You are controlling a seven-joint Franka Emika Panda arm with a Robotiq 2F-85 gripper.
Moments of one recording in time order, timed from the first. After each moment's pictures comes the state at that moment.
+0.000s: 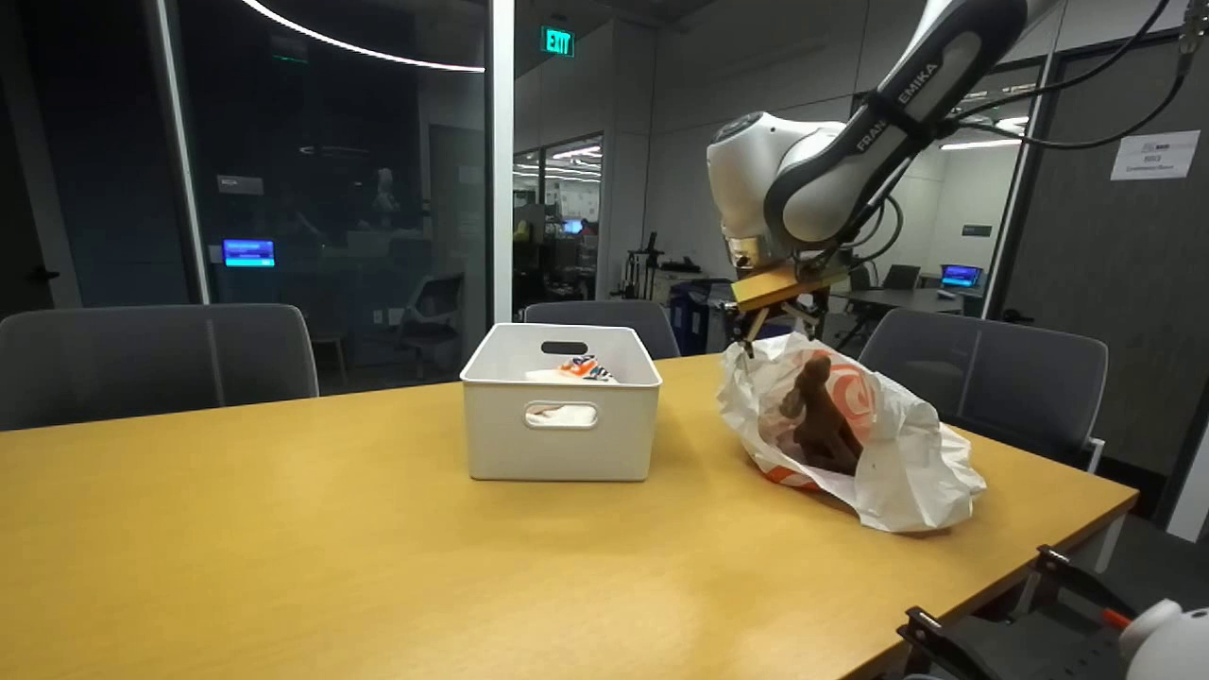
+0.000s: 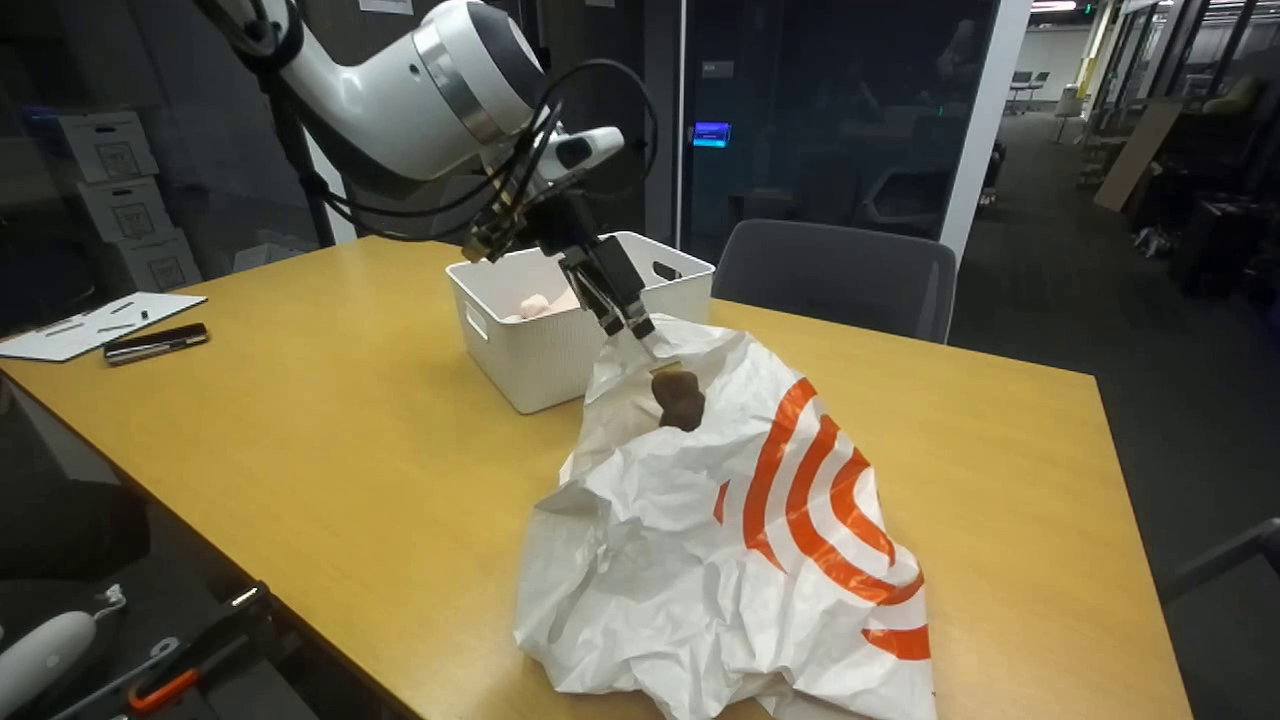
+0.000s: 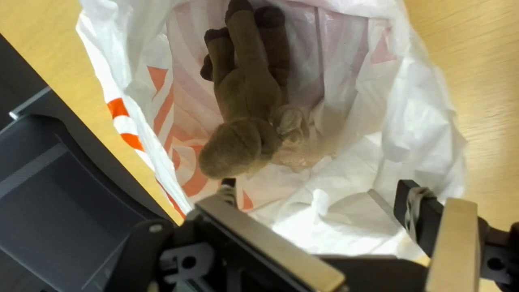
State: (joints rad) arm 0.11 0.21 0.05 -2.15 -0.77 2.29 1.14
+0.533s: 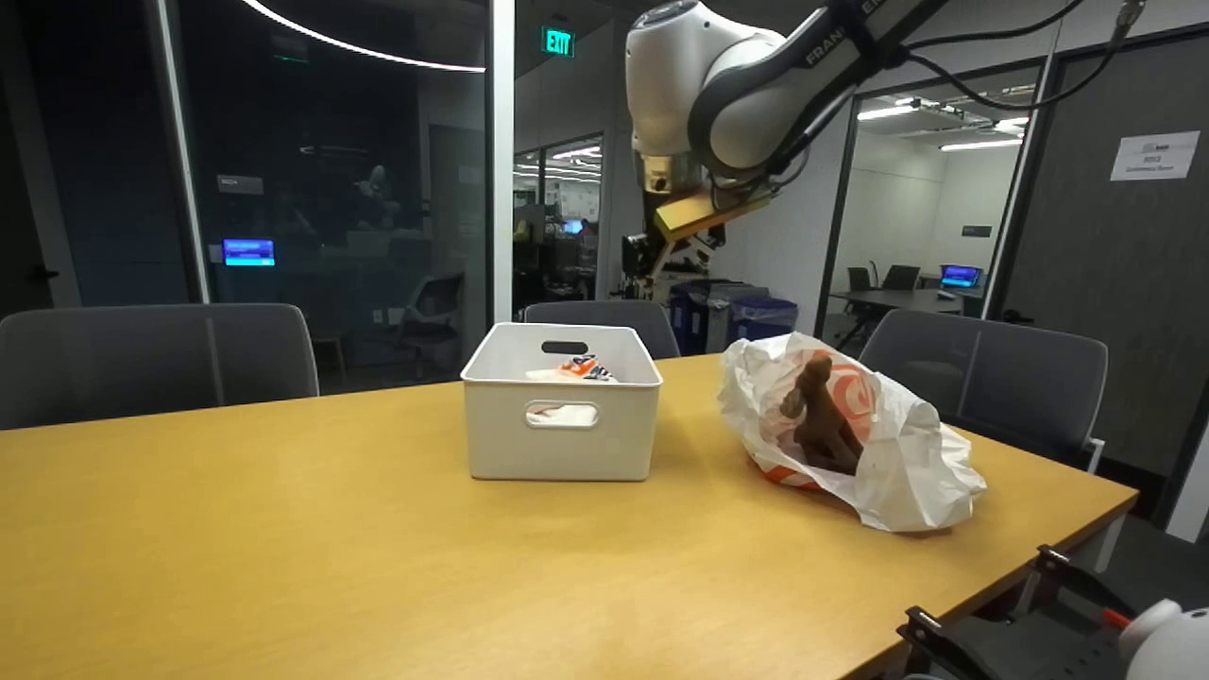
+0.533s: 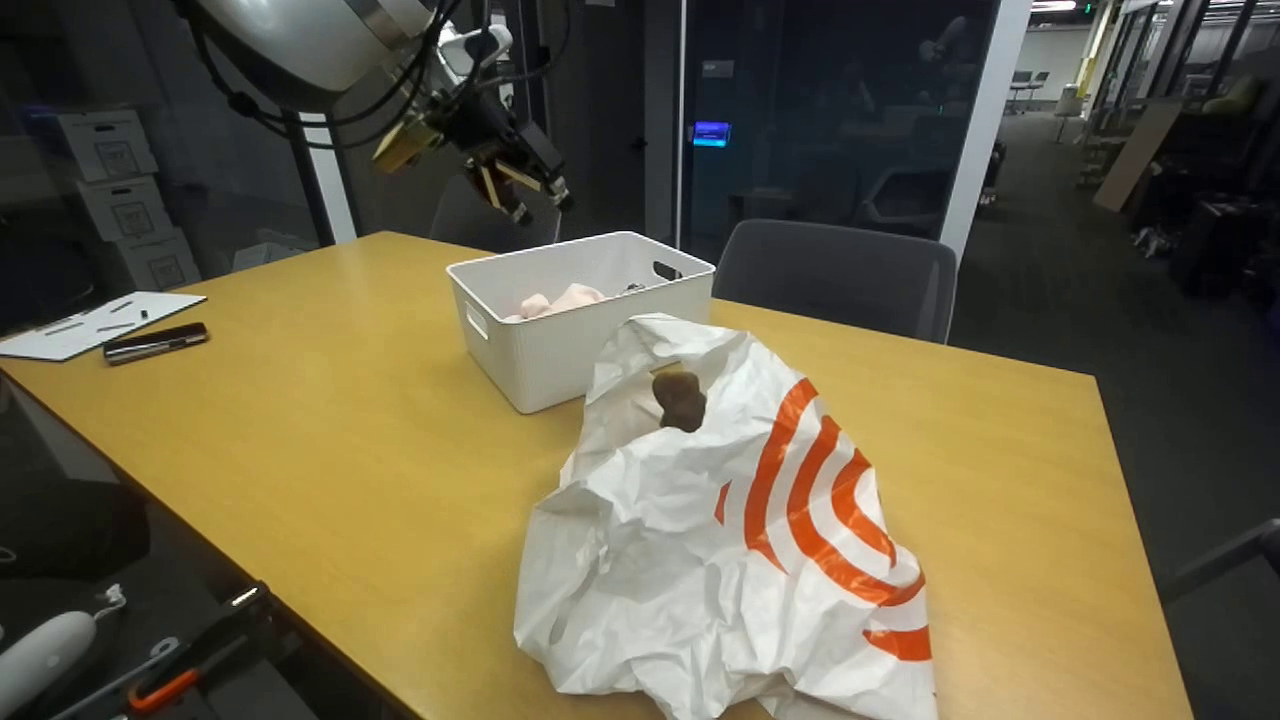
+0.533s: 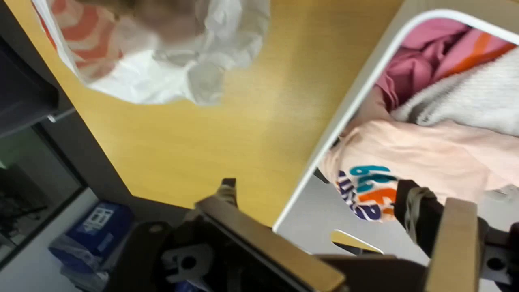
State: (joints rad) arm 0.25 0.20 0.16 -1.96 -0.78 2.28 0.89
